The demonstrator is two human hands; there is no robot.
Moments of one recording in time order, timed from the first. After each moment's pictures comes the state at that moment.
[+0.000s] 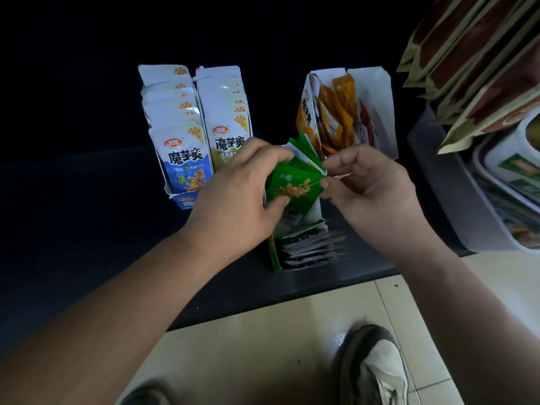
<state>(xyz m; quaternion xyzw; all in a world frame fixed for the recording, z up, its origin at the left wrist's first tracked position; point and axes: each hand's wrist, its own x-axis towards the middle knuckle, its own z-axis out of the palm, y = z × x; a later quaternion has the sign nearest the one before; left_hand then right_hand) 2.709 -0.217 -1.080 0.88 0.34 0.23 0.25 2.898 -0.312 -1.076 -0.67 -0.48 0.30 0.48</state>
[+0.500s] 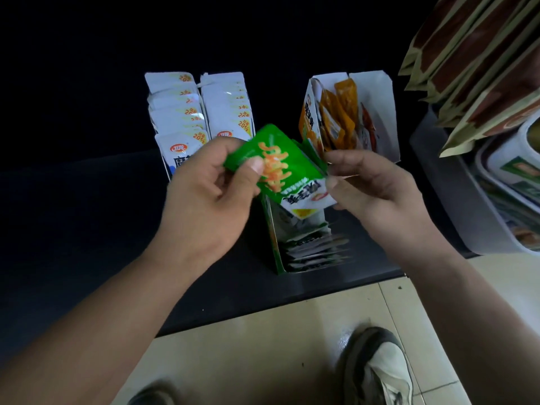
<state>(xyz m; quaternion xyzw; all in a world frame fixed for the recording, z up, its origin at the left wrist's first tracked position) 2.689 -0.222 -1.063 0.70 0.42 0.38 0.45 2.900 -0.316 -1.072 -0.66 -0.41 0.36 0.52</state>
